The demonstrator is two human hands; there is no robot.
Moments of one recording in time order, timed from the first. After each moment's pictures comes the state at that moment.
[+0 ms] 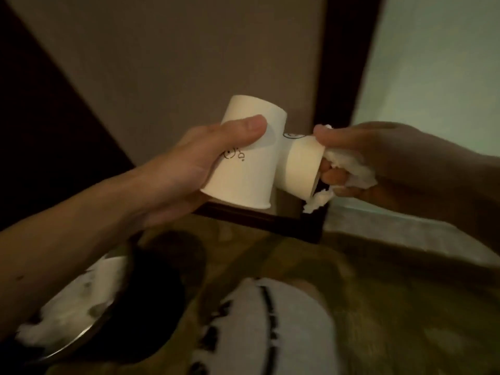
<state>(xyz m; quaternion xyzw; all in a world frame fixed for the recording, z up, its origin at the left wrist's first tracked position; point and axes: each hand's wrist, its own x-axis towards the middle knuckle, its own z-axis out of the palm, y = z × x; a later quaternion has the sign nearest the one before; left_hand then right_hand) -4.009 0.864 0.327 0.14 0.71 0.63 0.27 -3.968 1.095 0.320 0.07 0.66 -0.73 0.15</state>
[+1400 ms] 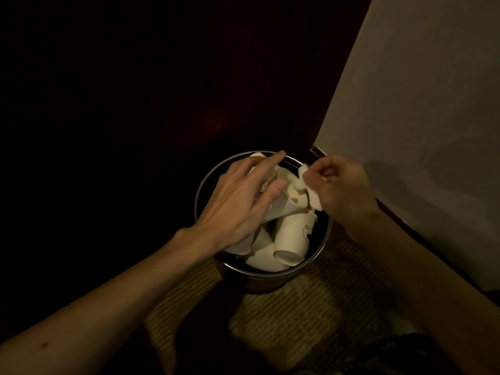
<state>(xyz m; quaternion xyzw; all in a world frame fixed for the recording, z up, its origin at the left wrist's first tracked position) -3.967 0.565 0.164 -0.01 0.94 0.32 -0.14 -4.057 0.728 0.182 -0.11 0.85 -0.51 0.10</state>
